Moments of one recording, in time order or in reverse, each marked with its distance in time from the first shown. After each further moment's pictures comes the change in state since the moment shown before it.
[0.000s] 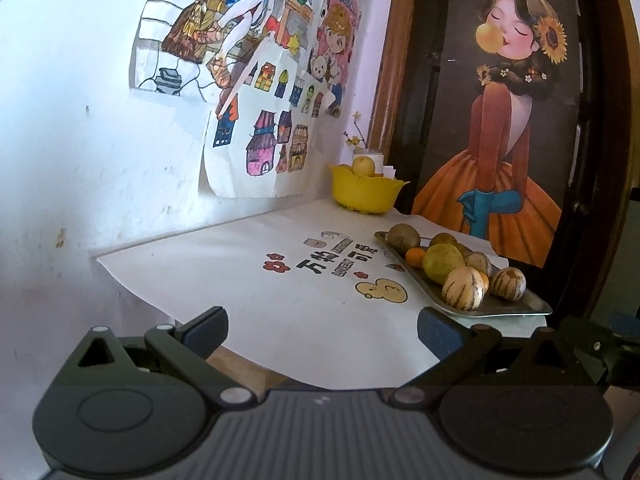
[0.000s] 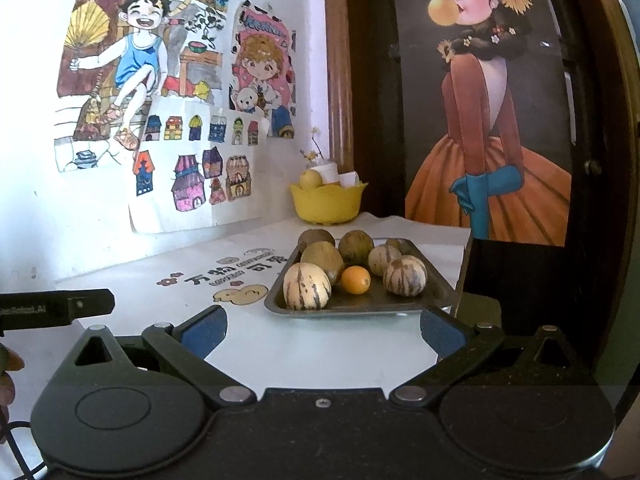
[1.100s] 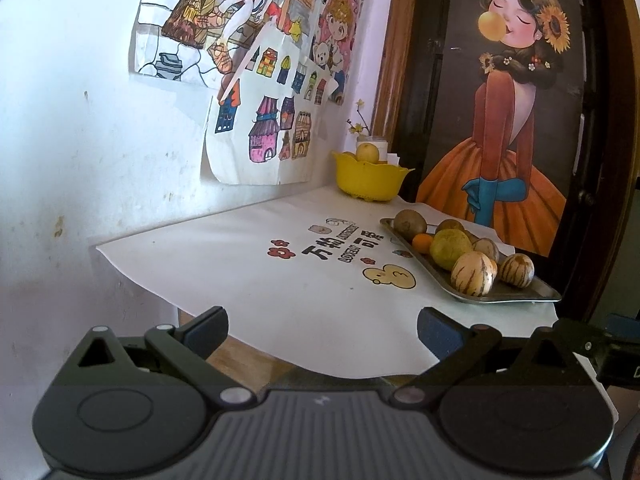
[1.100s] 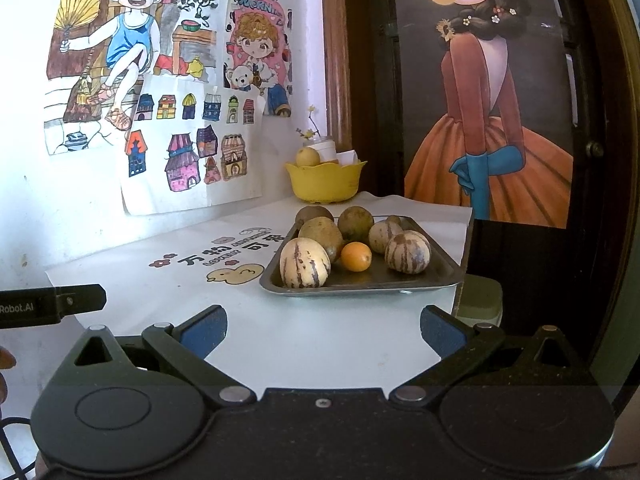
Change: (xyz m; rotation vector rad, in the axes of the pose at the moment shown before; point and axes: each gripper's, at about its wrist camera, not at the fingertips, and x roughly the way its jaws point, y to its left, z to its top) left arm 0.009 0.002 -0.006 0.007 0.029 0.010; right arm 0.016 0.002 -0.009 0.005 0.050 -0.007
